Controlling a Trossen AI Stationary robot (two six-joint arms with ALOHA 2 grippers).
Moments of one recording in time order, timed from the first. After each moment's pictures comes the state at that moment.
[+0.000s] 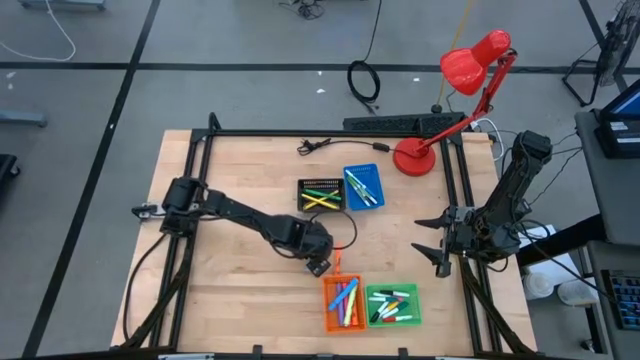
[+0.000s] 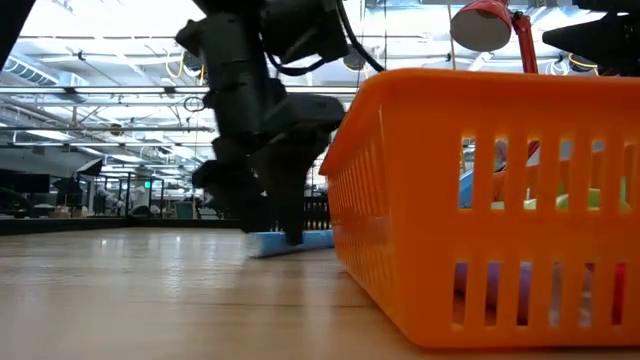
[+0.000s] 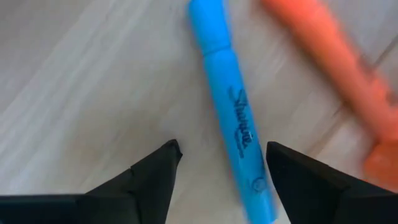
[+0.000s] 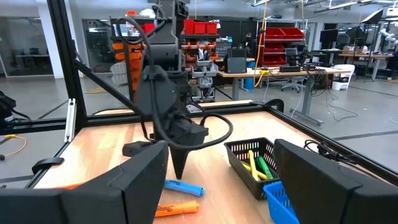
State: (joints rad) left arm -0.21 2.05 1.31 -0.65 0.06 -0.94; right arm 1.08 0.67 0.15 0.65 1.31 -0.06
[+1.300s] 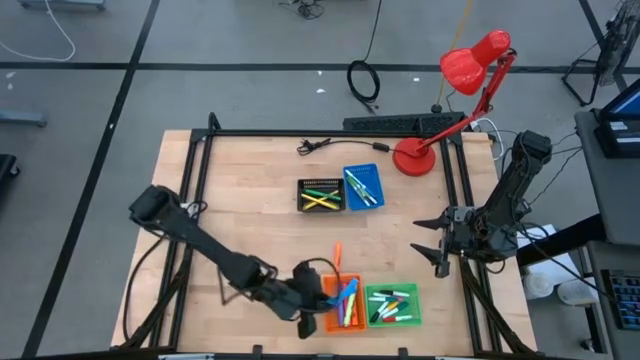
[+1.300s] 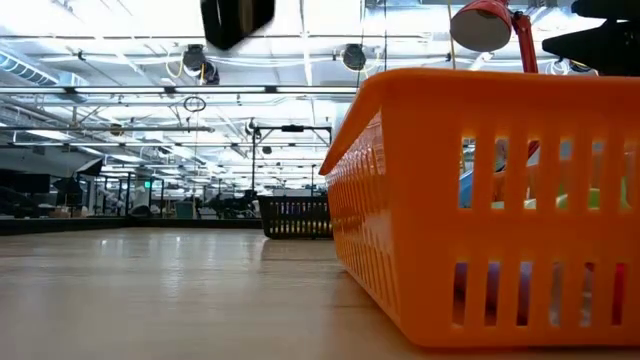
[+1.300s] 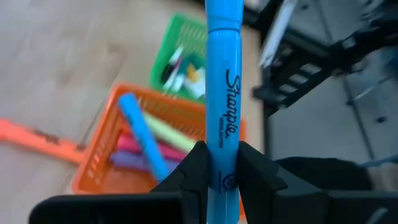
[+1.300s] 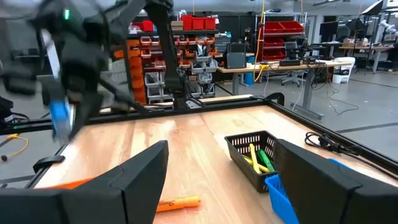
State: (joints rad) left arm -0.56 1.84 1.30 -0.04 -0.33 -0.71; right arm 1.07 0.67 0.15 0.58 1.31 0.03
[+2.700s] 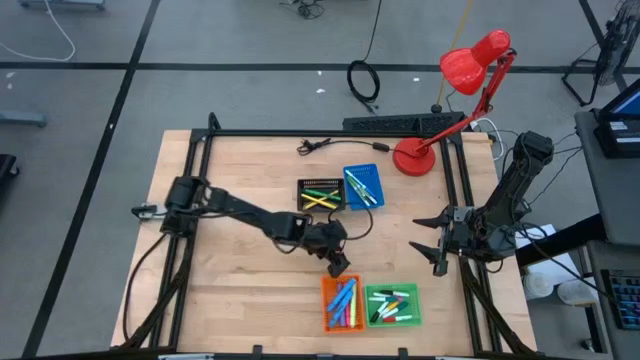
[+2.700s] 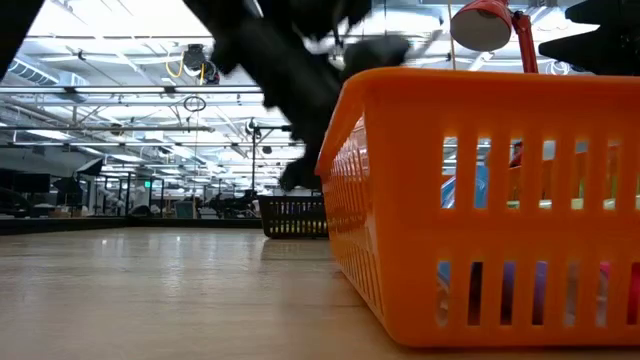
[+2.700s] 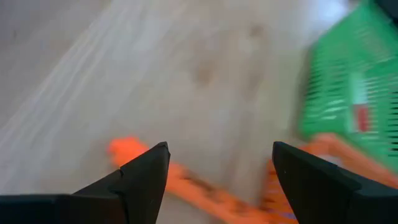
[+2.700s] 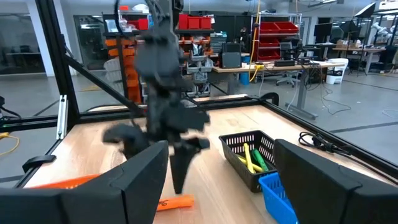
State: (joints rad) left arm -0.17 2.01 1.30 -0.07 0.04 -0.72; right arm 1.05 0.67 0.15 0.57 1.31 0.02
